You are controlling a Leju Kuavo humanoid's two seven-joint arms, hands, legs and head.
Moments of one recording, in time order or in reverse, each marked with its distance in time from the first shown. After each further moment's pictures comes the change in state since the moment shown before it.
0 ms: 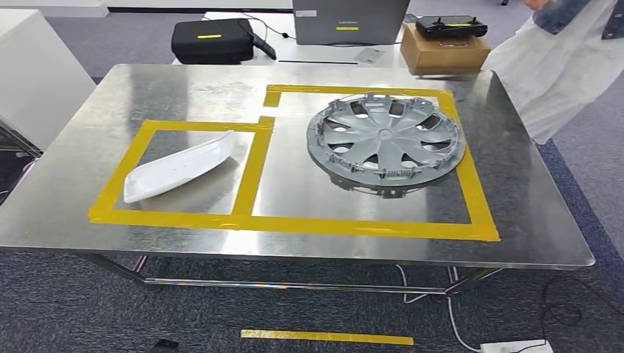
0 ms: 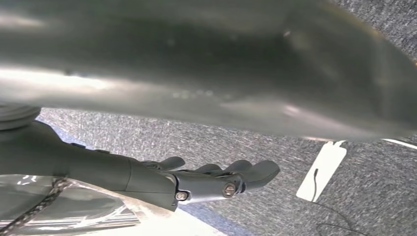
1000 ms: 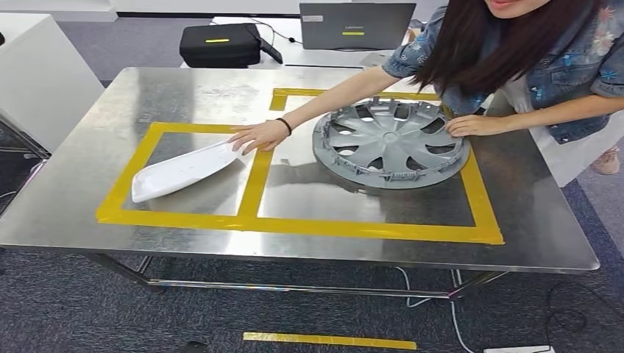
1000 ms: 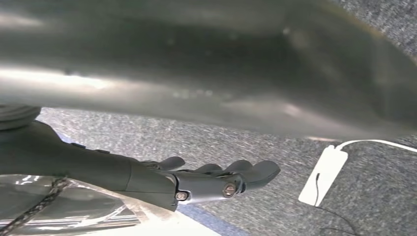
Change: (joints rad) left arm 0.000 -0.081 0.016 0.010 -0.010 -0.068 -0.056; right arm 0.004 0.006 -0.025 0.002 0.001 0.001 0.012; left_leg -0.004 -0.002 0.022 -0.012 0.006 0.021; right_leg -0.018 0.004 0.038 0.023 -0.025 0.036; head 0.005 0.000
